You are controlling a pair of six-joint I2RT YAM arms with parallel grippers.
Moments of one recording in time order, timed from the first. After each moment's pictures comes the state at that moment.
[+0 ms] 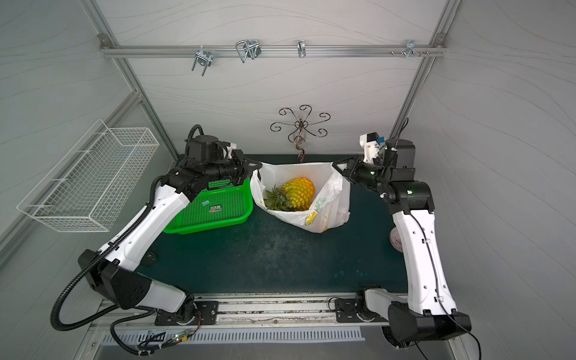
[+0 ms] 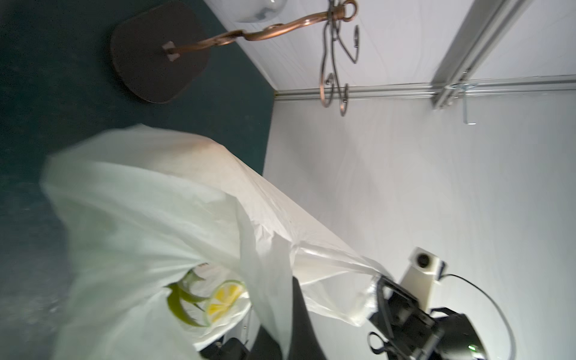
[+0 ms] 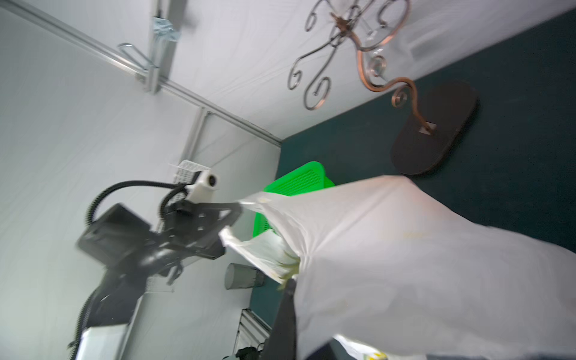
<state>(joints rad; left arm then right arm) -0.39 1.49 1.56 -0.59 0.50 -1.18 0.09 1.19 1.57 -0.77 -0.76 0.66</state>
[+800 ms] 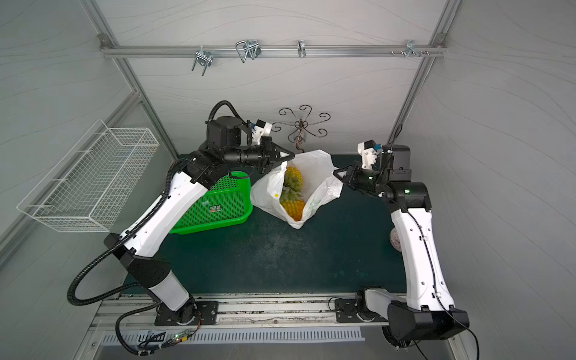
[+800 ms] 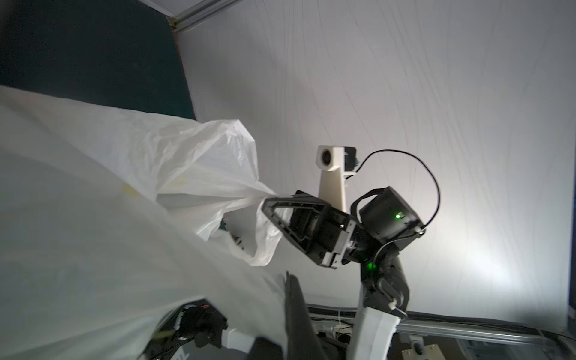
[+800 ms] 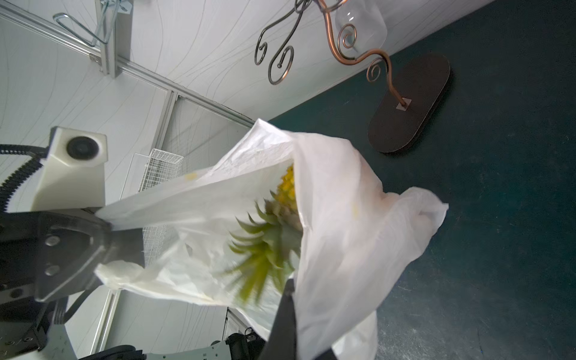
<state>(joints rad) -0.58 1.66 1.96 -0.62 0.64 -1.06 0.06 1.19 1.54 -0.91 -0.69 0.55</state>
